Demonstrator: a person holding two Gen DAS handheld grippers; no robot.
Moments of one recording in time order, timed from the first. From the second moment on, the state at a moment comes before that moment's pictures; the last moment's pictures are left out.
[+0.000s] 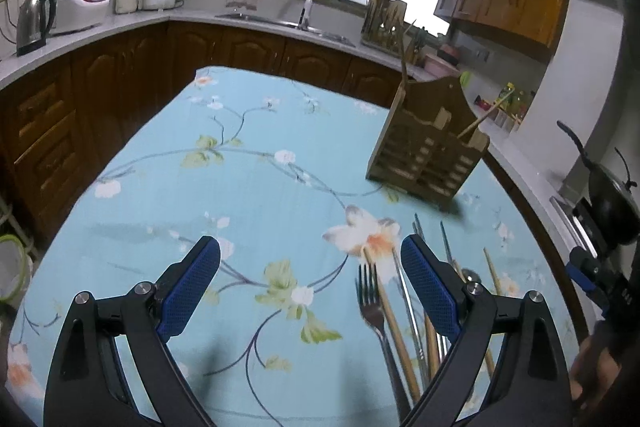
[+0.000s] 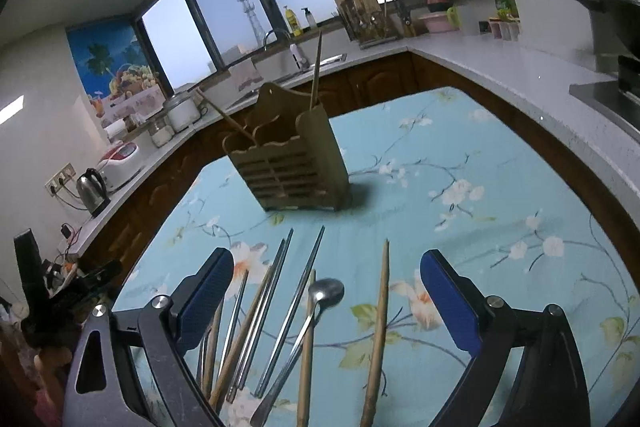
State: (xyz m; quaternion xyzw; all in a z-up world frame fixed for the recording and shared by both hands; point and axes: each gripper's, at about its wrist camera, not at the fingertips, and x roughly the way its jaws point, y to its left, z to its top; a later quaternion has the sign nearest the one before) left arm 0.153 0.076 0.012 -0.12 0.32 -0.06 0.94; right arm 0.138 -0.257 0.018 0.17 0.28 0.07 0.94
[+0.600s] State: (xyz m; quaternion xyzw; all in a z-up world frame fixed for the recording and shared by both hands) left arm 0.166 0.058 -0.009 -0.10 0.36 -0.10 0.92; right arm 0.146 -0.233 -0.008 0.17 0.33 0.10 0.92
